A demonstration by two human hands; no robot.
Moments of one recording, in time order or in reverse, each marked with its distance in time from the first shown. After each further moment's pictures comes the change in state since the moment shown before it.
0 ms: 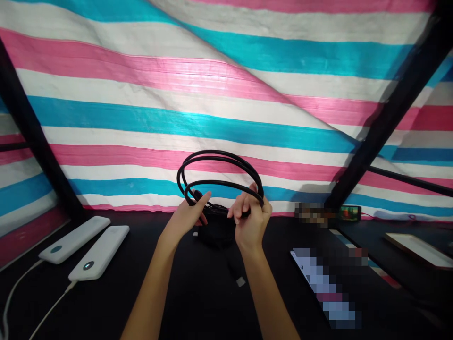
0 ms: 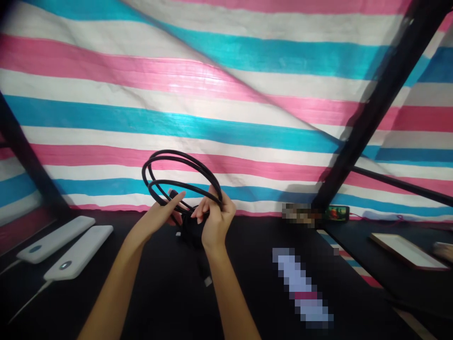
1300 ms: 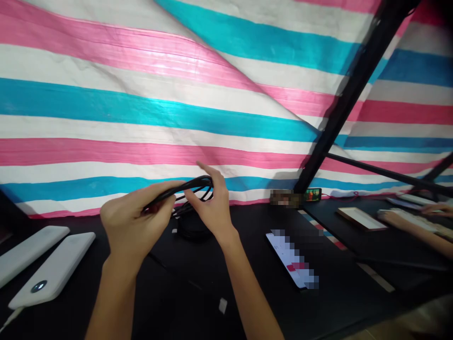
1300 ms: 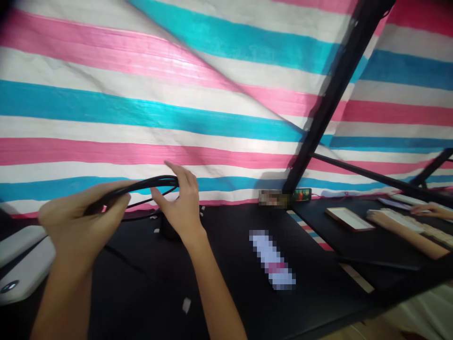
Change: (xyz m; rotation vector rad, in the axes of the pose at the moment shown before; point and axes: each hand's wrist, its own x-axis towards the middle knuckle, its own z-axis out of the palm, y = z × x) left_hand -0.057 0.040 -0.003 0.508 0.799 0.844; right_hand 0.012 0.006 -0.010 -0.745 -0.296 -0.288
